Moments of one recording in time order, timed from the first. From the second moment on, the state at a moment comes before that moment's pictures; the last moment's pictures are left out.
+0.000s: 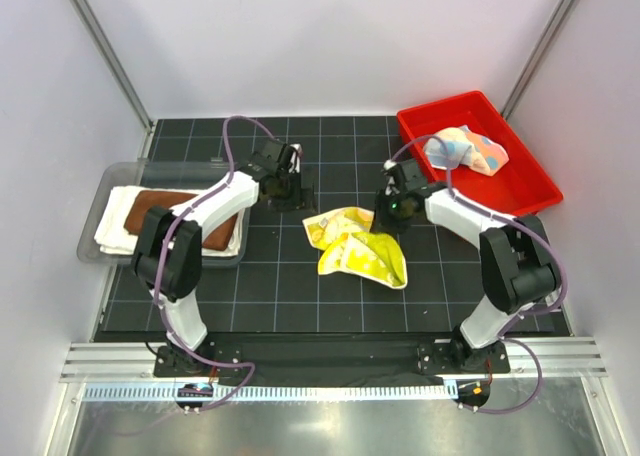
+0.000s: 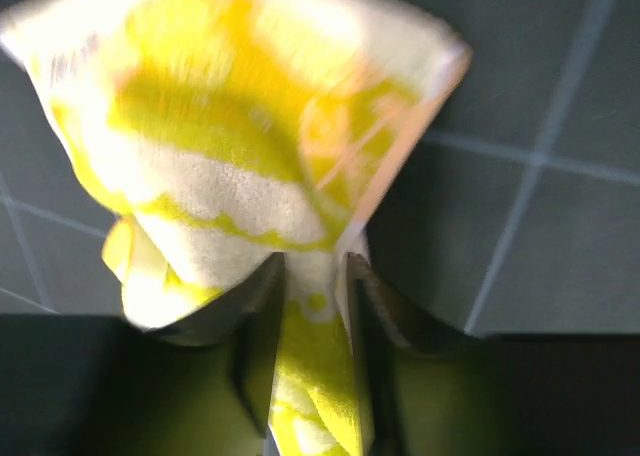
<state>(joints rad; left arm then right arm) -0.49 1.80 1.37 -0.54 0.15 -0.45 0.34 1.65 1.05 -0.44 -0.22 0.41</state>
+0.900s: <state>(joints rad) -0.68 1.98 1.36 -0.47 0.07 -0.49 0.34 1.39 0.77 -0.46 0.06 0.60</state>
